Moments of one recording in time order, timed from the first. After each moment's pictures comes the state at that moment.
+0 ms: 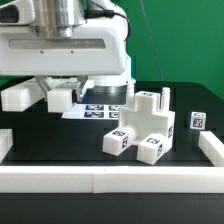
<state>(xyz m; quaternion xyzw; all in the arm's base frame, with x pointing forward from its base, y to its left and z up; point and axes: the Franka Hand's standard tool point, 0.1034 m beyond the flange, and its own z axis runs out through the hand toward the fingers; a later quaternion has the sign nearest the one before) 0.551 -0.100 0.103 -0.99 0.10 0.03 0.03</state>
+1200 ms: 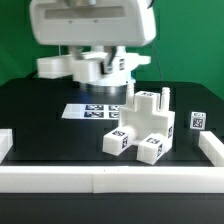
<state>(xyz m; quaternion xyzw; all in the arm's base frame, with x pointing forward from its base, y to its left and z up) 0.544 -0.040 0.145 -0.96 0.28 0.03 0.04</state>
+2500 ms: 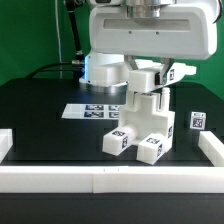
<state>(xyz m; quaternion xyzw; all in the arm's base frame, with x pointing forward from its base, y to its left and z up) 0.549 0.034 0.128 -0.95 0.30 0.03 0.03</state>
